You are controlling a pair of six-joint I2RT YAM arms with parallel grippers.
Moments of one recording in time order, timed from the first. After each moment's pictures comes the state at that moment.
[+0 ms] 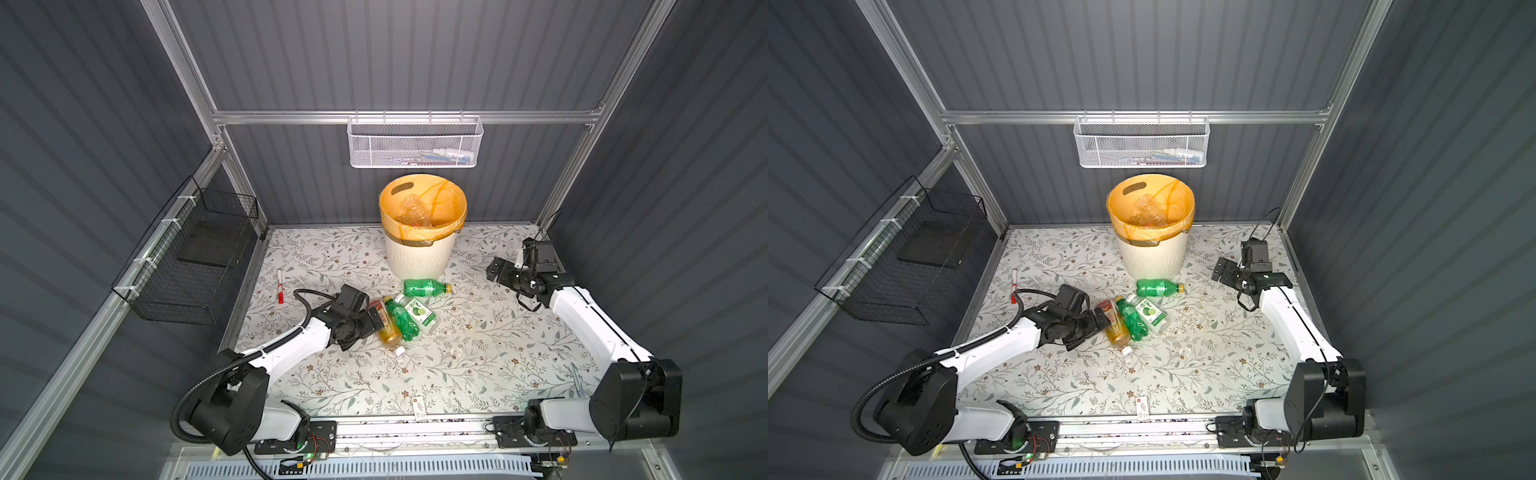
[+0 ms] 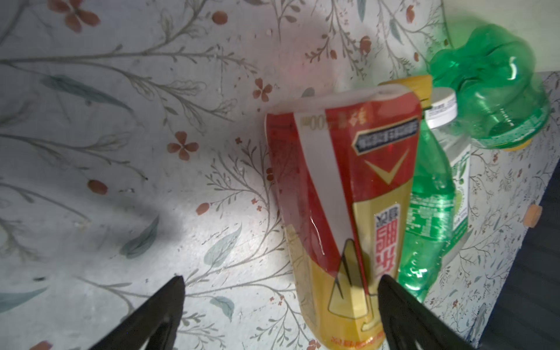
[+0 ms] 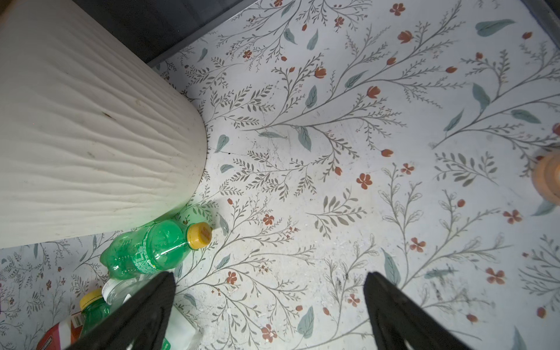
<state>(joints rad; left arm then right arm) -0.57 1.39 0.77 -0.45 0.13 -0.96 0.06 1.35 1.05 -0.52 -0.05 0.45</state>
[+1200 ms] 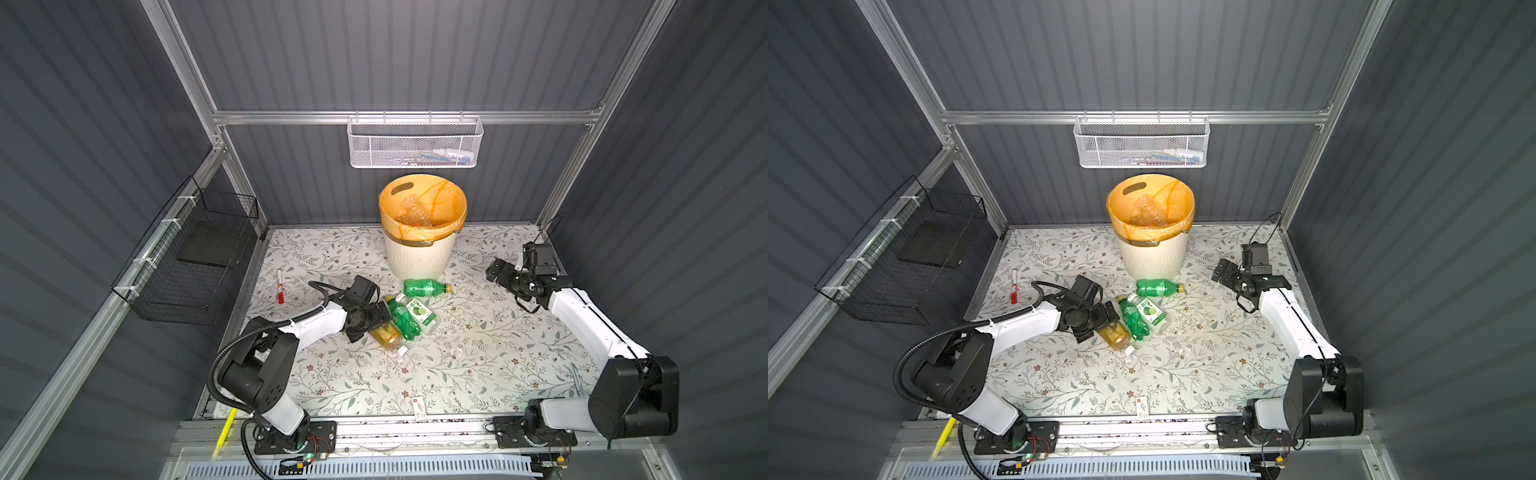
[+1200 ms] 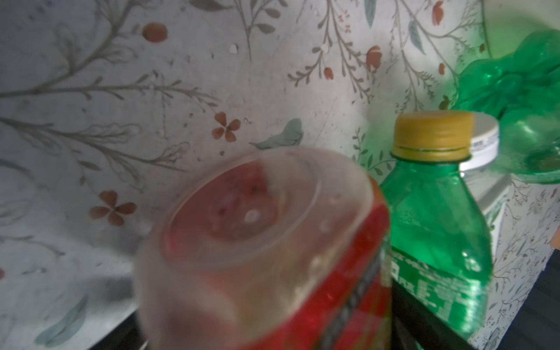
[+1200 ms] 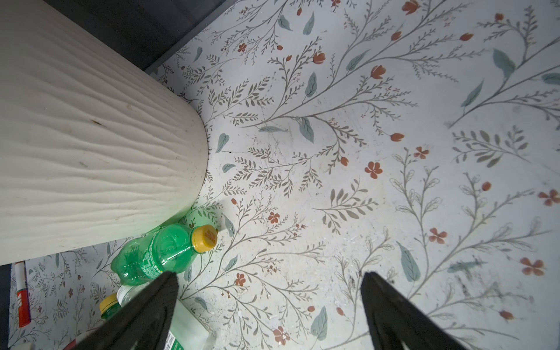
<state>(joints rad) -0.57 1.62 0.91 -0.43 0.14 -0.95 0.05 1.36 1.00 -0.46 -0.09 0.52</state>
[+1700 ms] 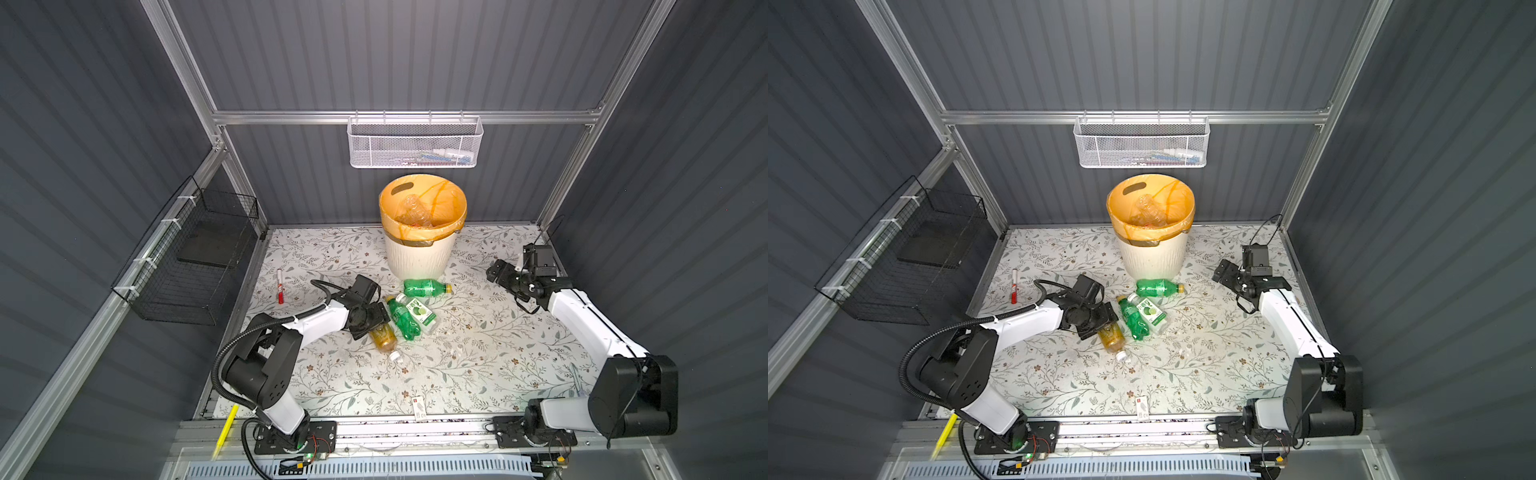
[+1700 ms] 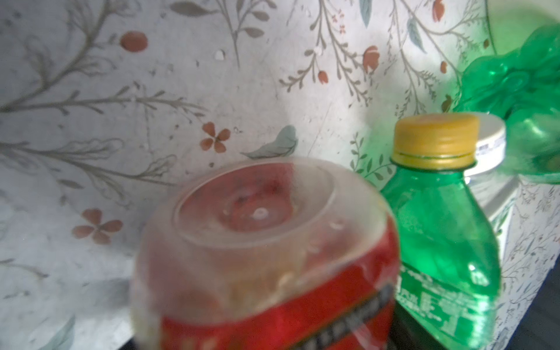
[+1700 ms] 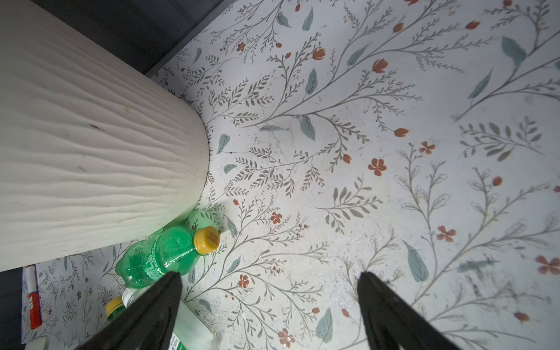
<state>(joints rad) -0.57 1.62 0.90 -0.42 0.15 -0.93 0.04 1.37 0.99 -0.45 -0.11 0.55</state>
